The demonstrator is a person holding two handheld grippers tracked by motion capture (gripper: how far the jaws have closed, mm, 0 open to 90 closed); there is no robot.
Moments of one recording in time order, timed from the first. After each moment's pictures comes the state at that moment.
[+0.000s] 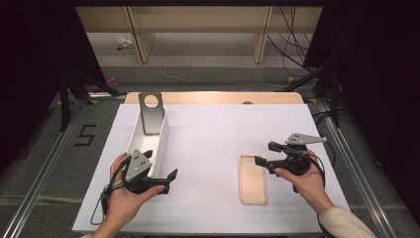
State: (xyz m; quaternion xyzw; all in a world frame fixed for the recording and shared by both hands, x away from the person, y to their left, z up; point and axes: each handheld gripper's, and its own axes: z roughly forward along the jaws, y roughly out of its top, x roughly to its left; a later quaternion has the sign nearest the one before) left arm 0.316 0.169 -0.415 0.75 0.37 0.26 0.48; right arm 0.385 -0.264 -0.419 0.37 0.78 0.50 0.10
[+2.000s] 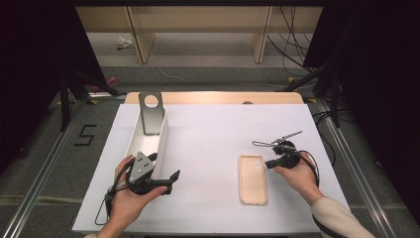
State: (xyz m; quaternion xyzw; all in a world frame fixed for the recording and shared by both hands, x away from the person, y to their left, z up) left arm 0.318 0.164 -0.427 0.75 0.38 0.25 0.48; right arm 0.418 -0.258 -0.453 0.49 0.84 0.24 0.06
